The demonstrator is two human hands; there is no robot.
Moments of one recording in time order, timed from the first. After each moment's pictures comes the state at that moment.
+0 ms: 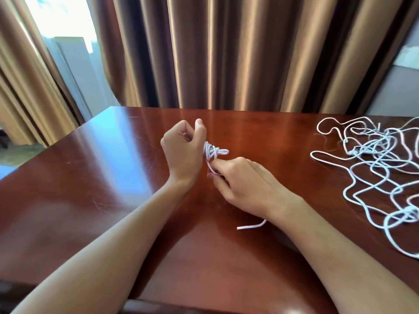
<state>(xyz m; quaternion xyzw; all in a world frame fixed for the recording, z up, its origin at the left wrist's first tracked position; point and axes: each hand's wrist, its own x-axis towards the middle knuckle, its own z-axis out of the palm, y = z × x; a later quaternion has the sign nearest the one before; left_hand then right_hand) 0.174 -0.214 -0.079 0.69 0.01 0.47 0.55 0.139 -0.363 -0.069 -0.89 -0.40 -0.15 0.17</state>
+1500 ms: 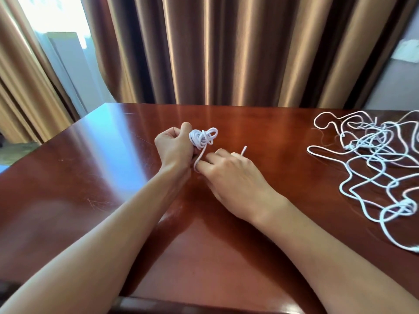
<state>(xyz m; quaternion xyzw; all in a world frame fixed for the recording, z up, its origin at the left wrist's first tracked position) 0.172 -0.219 -0.069 0.58 0.16 0.28 0.75 0.136 -0.345 -0.086 -0.86 -0.40 -0.30 0.06</state>
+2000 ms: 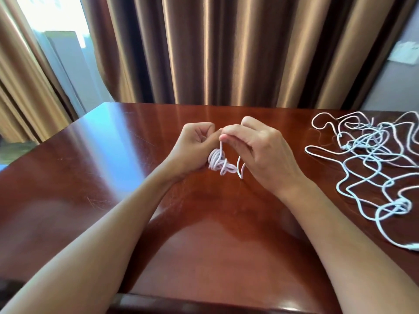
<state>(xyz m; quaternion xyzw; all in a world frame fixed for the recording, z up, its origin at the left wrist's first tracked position) 0.162 -0.222 -0.068 0.75 -0.16 0.17 0.62 0.156 -0.388 -0.054 -0.82 -0.37 -0.36 0.27</state>
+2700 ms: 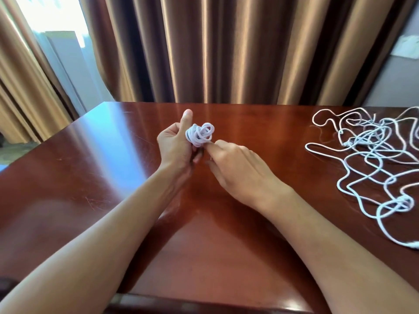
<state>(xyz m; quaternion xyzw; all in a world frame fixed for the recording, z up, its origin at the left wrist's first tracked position) 0.168 -0.222 -0.071 0.53 0.07 0.20 0.82 0.142 -0.359 -0.071 -0.88 -0.38 -0.23 0.15</state>
